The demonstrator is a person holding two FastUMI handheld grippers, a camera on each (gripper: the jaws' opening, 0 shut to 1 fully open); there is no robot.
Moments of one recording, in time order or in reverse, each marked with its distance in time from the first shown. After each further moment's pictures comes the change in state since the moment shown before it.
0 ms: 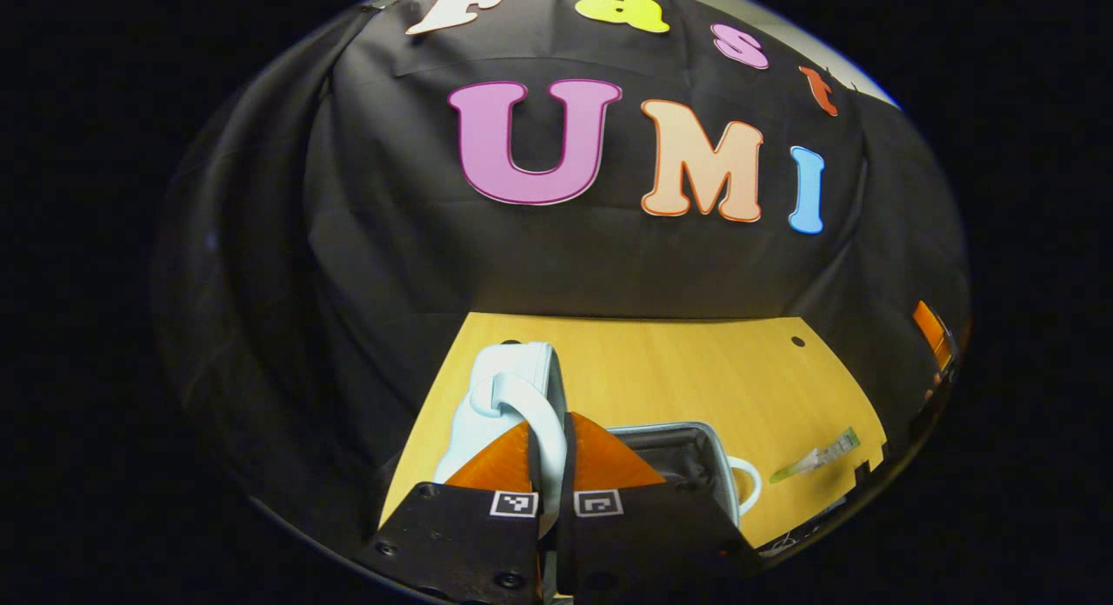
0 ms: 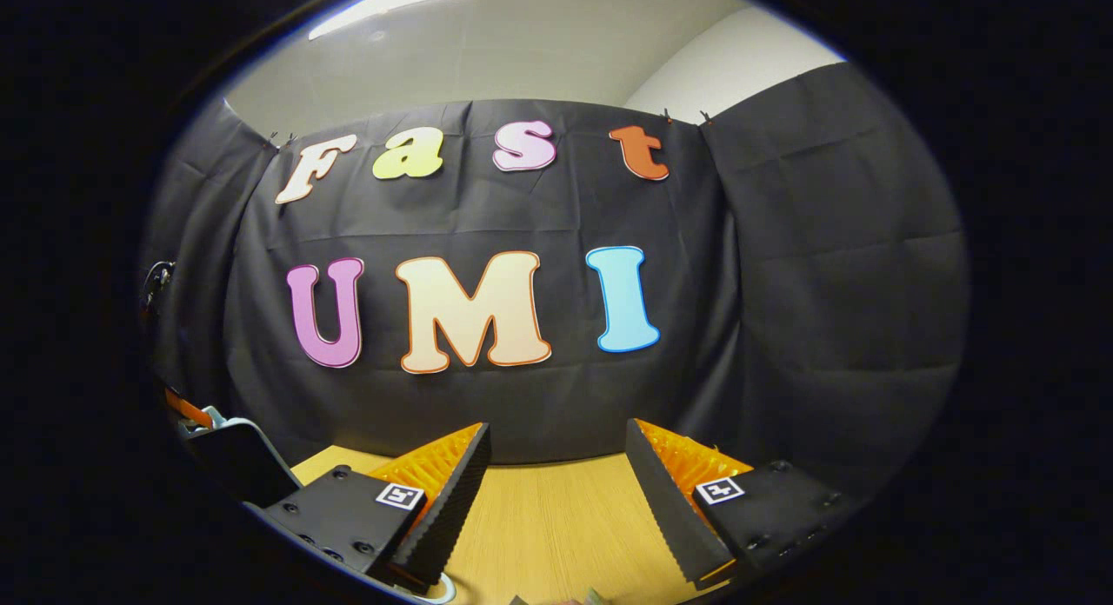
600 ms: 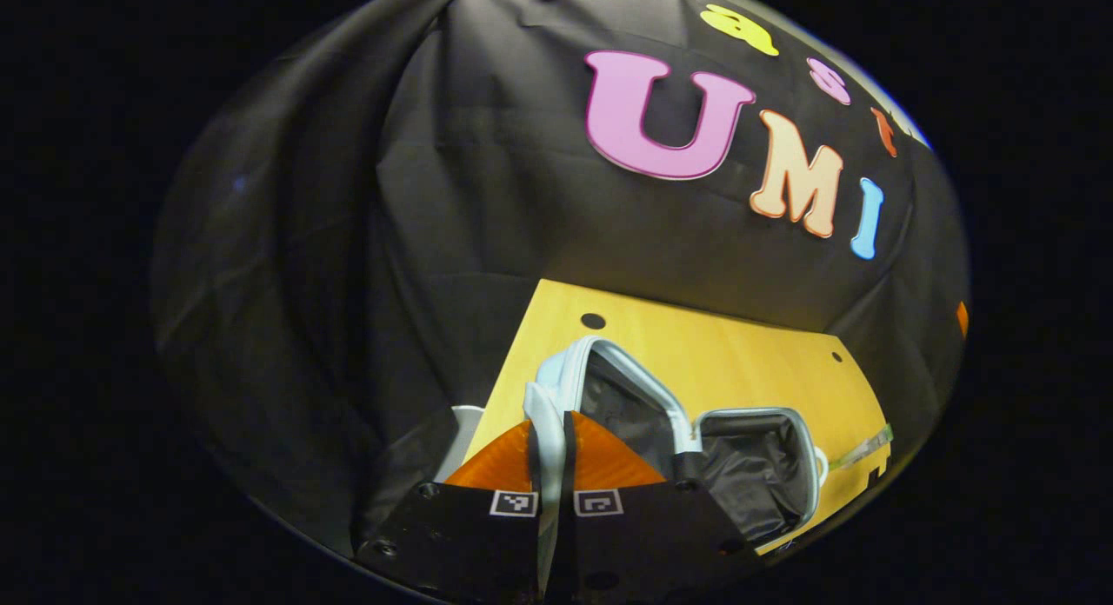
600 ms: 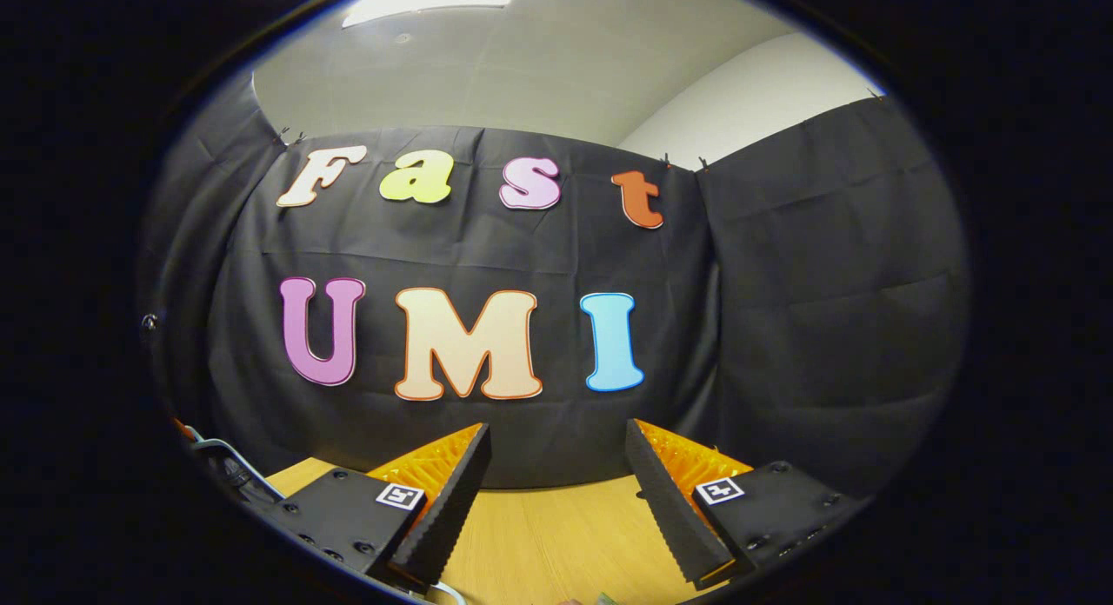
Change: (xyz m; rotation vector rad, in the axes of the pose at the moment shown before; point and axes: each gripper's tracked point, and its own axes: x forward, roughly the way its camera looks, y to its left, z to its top) left arm 0.038 0.159 -0.082 -0.169 0.044 0.052; right arm -0.030 0.022 0.042 -0.080 -0.130 -0.086
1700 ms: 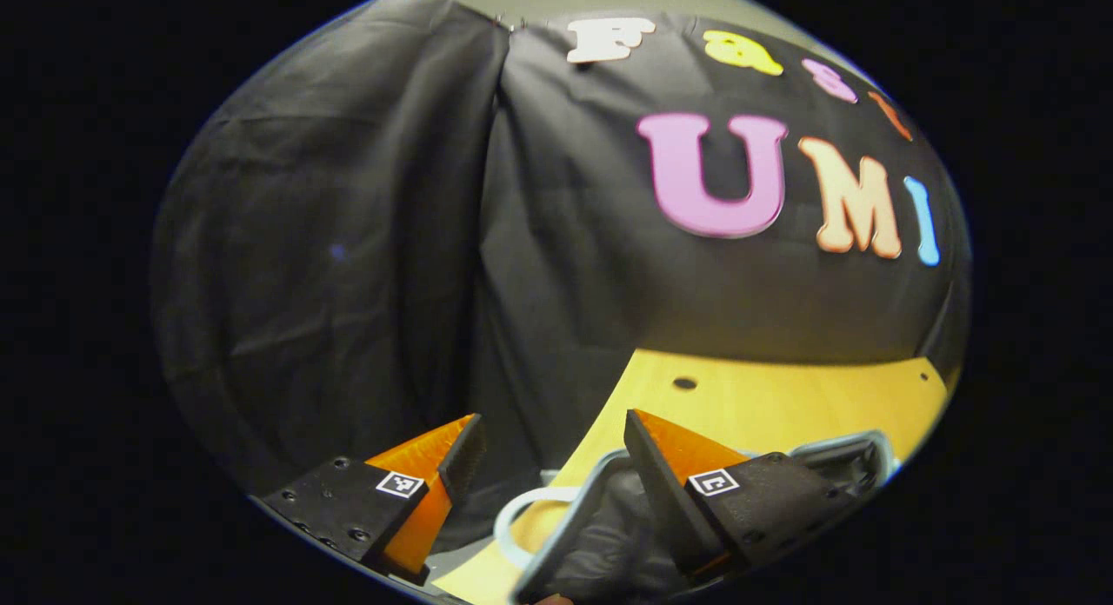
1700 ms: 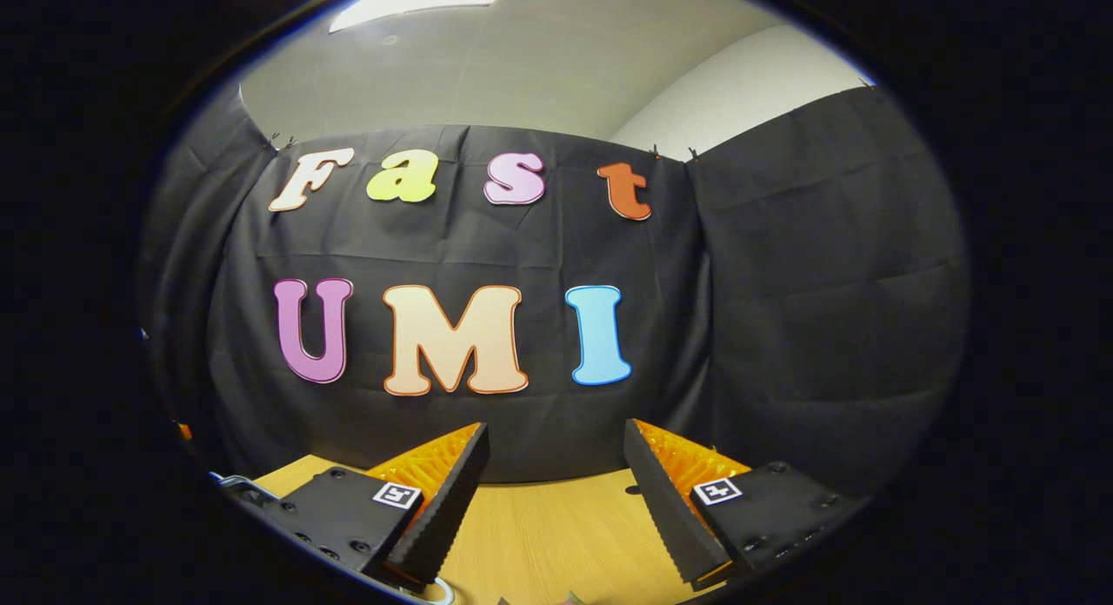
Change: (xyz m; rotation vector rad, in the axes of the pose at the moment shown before) left arm -0.061 -0.032 0.047 0.075 -0.438 0.319; right arm 0.005 -0.043 -0.007 0.047 0.041 0.051
